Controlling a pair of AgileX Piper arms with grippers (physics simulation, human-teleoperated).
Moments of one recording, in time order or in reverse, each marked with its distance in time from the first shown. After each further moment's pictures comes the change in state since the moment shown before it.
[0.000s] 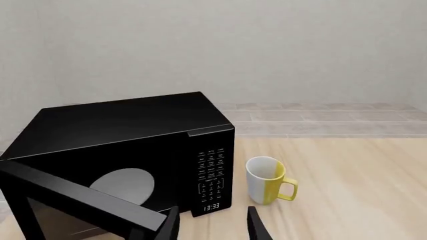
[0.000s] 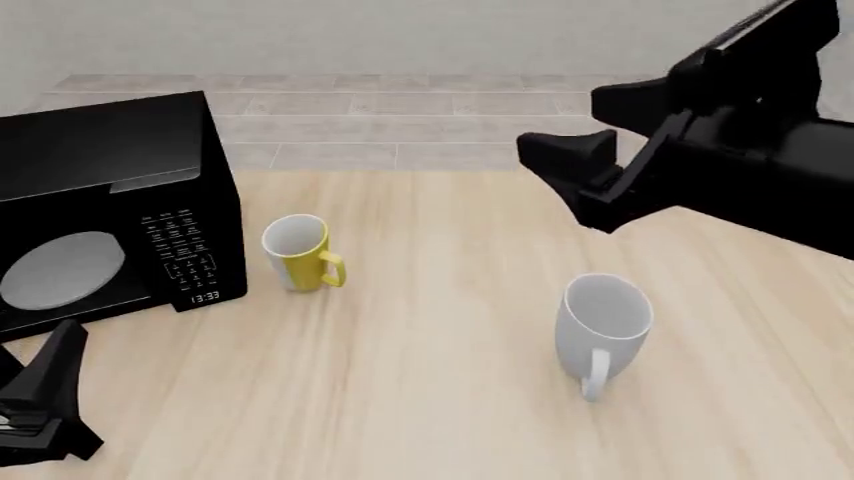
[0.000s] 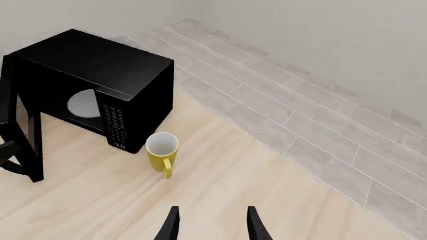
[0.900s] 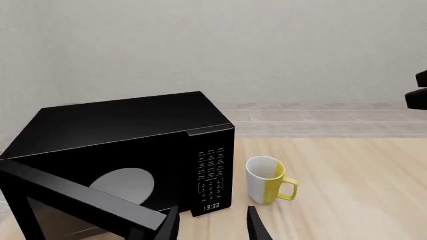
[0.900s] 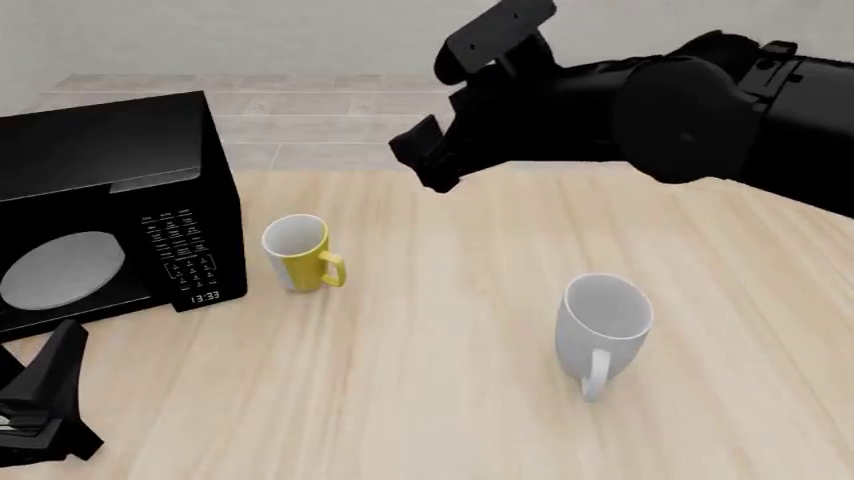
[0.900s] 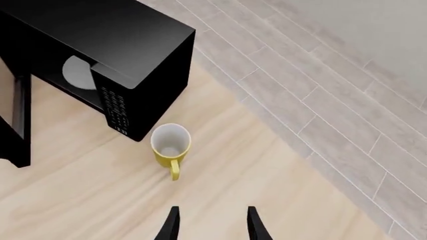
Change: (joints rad) left arm 0.000 -0.001 0.002 -0.002 0.000; right arm 0.063 0.486 -0.382 0.118 -0.073
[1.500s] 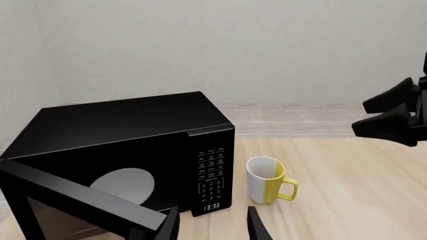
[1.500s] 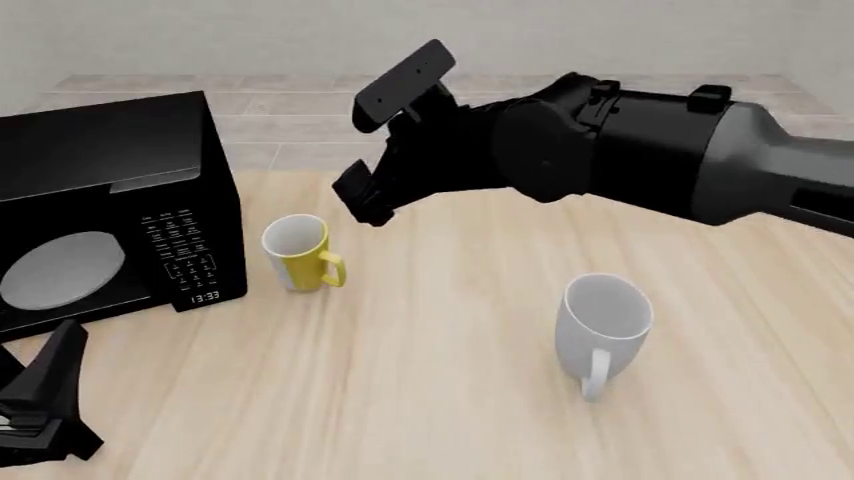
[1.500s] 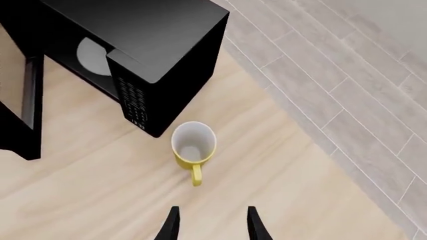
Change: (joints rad) left arm 0.000 -0.002 0.000 0.002 0.000; right arm 0.073 0.212 -0.111 -0.008 0.008
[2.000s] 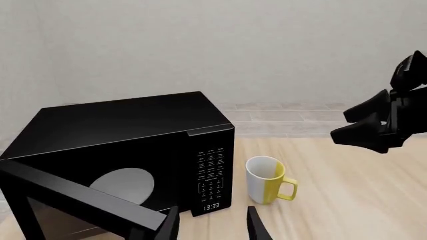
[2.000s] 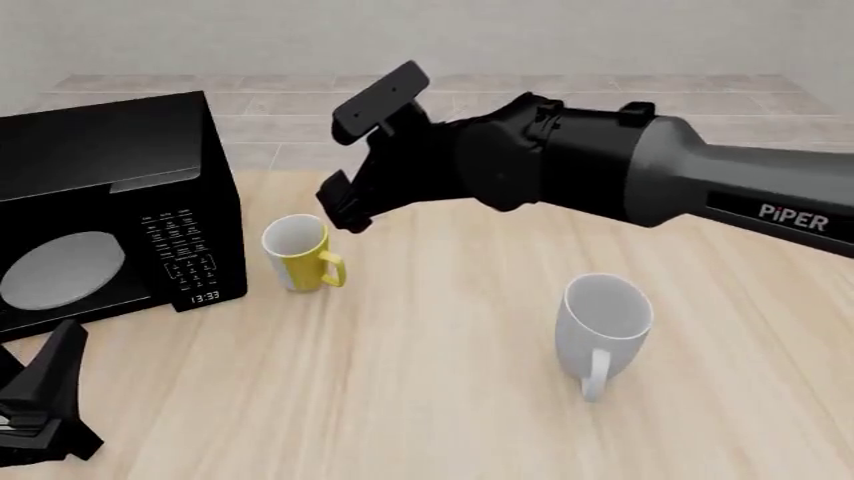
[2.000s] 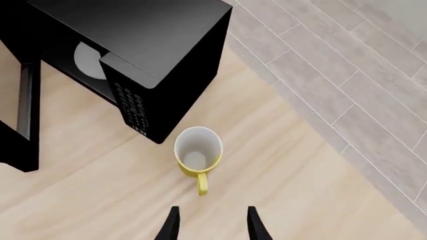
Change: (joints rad) left arm 0.000 0.000 -0.002 0.002 0.000; right arm 0.009 0.102 -0.054 -0.032 0.045
